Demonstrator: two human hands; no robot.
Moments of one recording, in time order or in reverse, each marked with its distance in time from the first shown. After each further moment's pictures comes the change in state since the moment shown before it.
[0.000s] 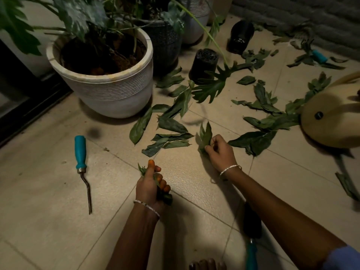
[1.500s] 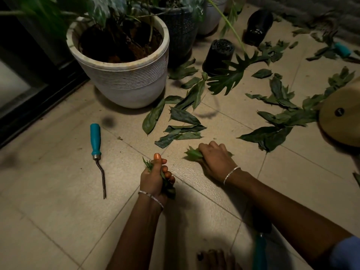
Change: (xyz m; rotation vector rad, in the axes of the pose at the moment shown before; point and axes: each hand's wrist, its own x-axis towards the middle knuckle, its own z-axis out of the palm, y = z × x) left_hand -0.011 0.006 -0.017 0.041 0.052 0.094; right_hand -0.028 -0.007 0.027 -0.710 -0.348 -0.540
